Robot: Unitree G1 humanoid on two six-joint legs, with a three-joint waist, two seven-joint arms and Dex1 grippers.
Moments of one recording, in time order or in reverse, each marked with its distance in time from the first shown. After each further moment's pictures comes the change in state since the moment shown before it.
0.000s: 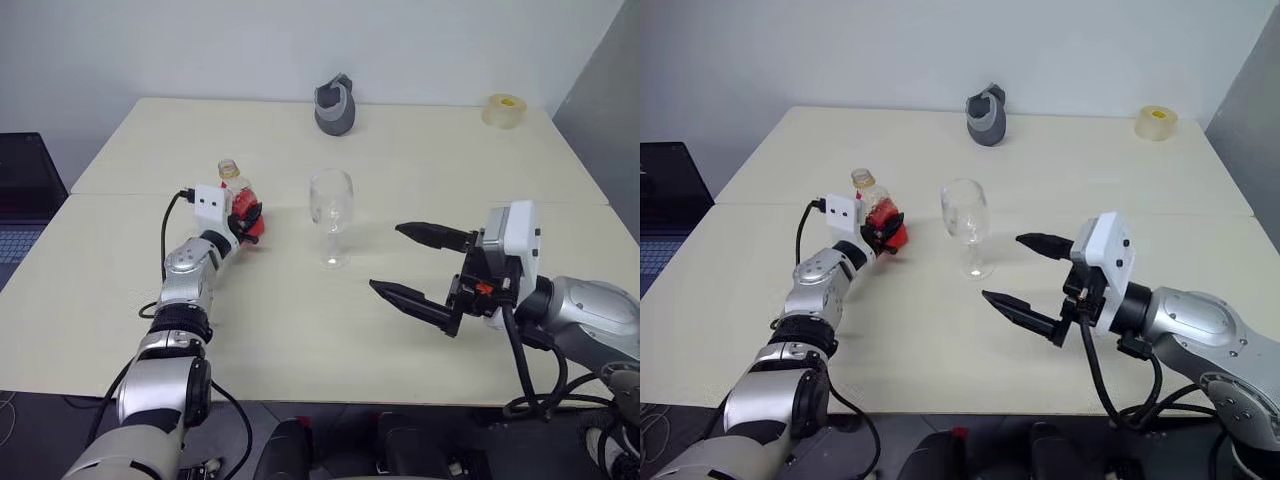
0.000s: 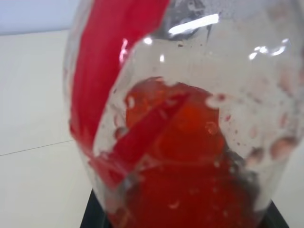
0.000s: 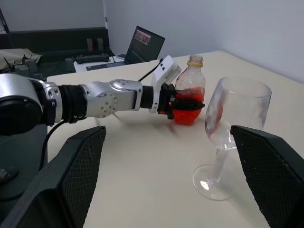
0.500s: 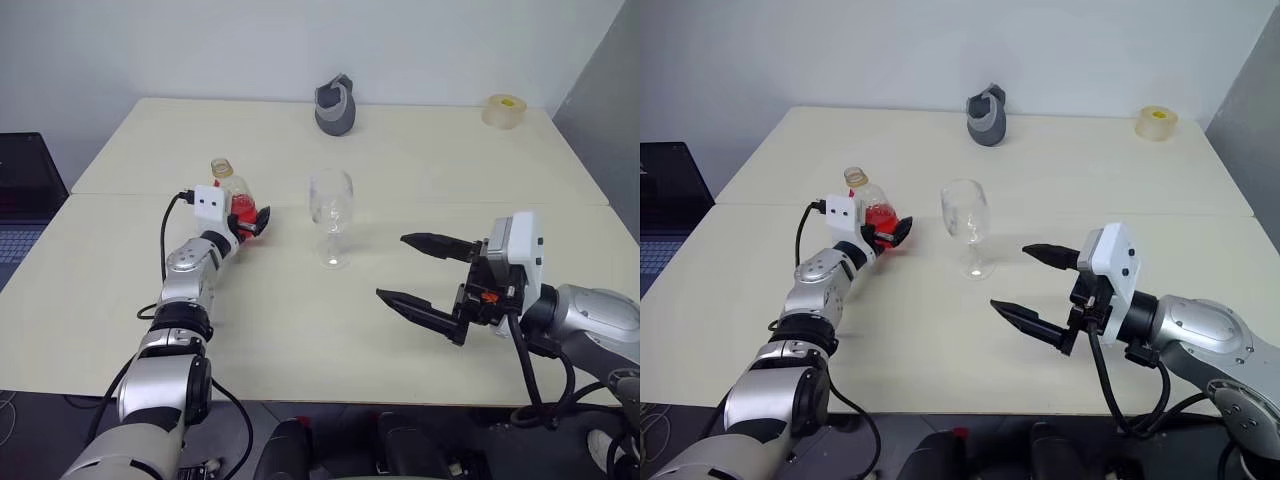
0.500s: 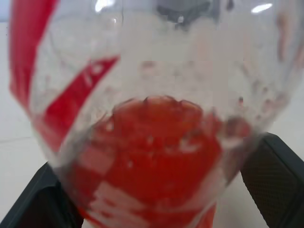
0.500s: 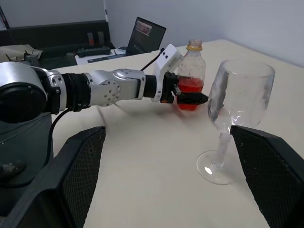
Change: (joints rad) left arm -0.048 0.000 0.003 0.079 0.005 0.009 0.058; right arm 0.070 -0.025 -0.029 -0.004 0.000 -0.002 0.040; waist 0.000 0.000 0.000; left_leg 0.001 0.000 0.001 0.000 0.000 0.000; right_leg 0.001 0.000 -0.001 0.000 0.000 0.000
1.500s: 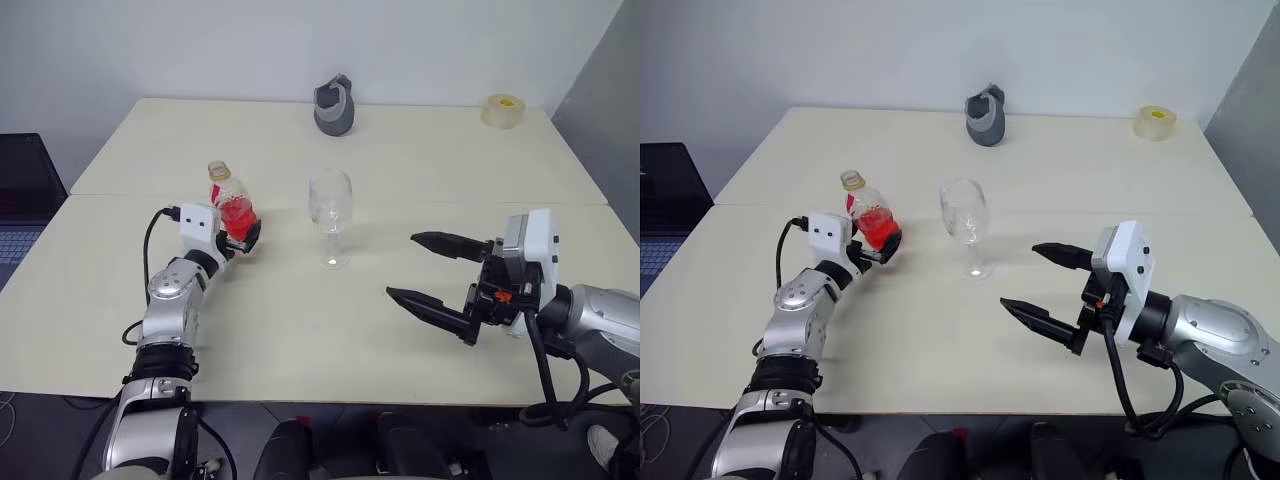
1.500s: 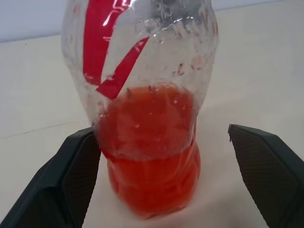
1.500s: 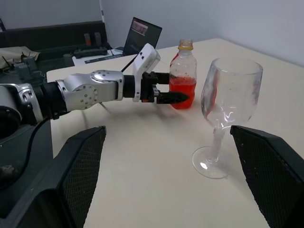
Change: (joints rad) left arm 0.249 0.008 0.001 -0.419 -0.001 0.122 0.022; right arm 0.031 -0.006 -0.078 -0.002 0.032 0.025 0.027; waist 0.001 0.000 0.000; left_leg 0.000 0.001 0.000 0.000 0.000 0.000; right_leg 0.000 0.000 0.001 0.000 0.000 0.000
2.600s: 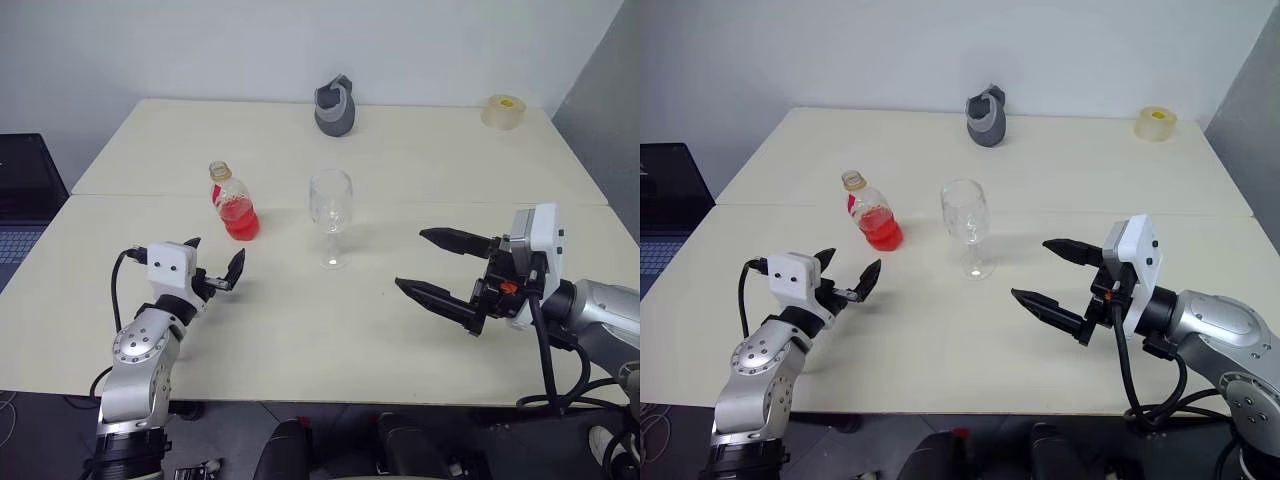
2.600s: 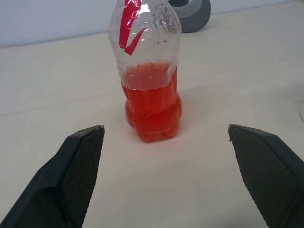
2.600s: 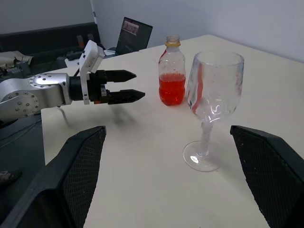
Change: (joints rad) left arm 0.449 0.003 0.074 -0.614 -0.068 0.160 0.073; right arm -0.006 0.040 -0.050 0.044 -0.037 0.053 0.055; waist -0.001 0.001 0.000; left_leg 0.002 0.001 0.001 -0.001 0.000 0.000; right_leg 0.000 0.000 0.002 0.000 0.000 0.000
